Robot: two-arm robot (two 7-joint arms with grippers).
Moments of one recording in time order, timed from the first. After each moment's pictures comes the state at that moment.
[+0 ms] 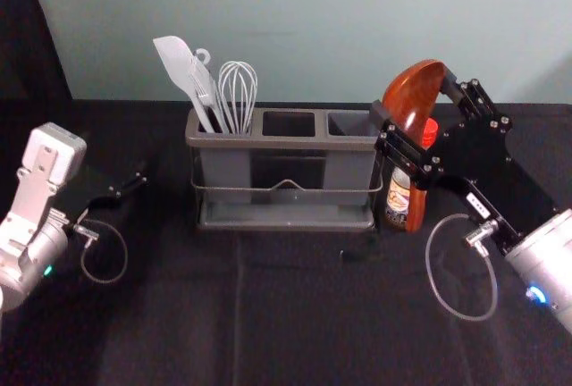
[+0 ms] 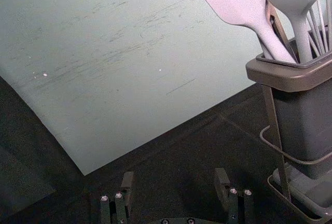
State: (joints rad) left arm -0.20 0.60 0.45 -1.41 -0.25 -0.12 0.03; right arm -0.19 0.26 -0.11 -2.10 0.16 -0.03 0.36
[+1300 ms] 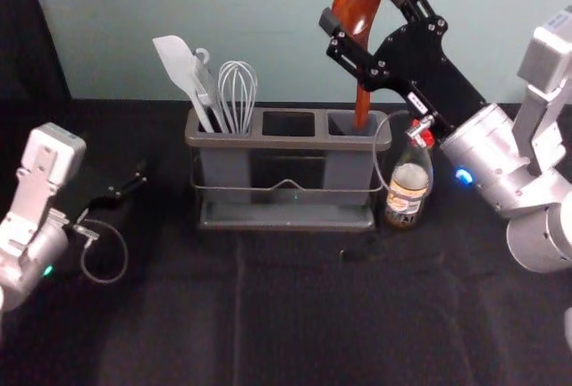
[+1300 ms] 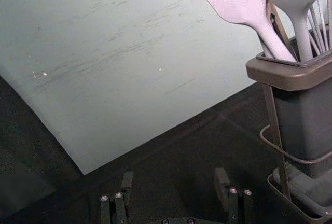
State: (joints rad) left arm -0.20 0.60 0.45 -1.41 -0.25 -0.12 0.03; right arm 0.26 0.22 -0.23 -1.62 0.24 -0.28 0.45
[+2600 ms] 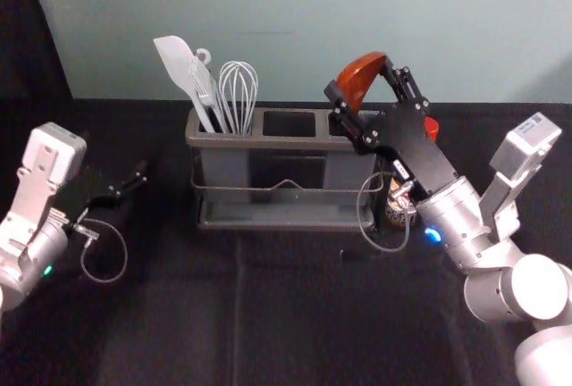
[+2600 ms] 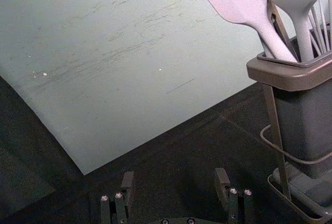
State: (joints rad) left arm -0.20 0.60 0.45 -1.41 -0.25 -0.12 0.03; right arm 0.28 0.16 -0.26 -1.26 0.35 -0.60 0.52
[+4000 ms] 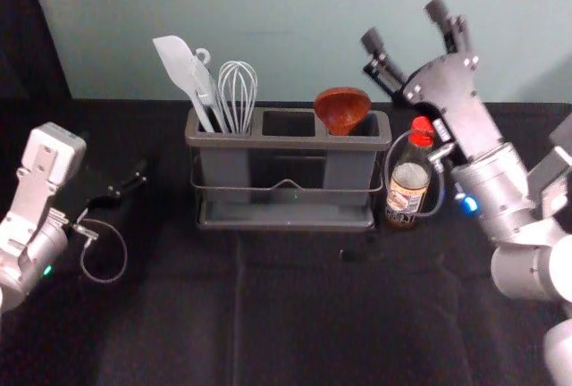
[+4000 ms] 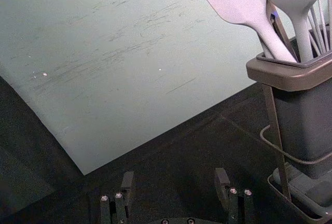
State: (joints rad) left arm -0.20 0.60 0.45 -1.41 -0.25 -0.12 0.03; right arm 0.25 0.17 -0.19 -1.41 0.36 -0.60 0.49
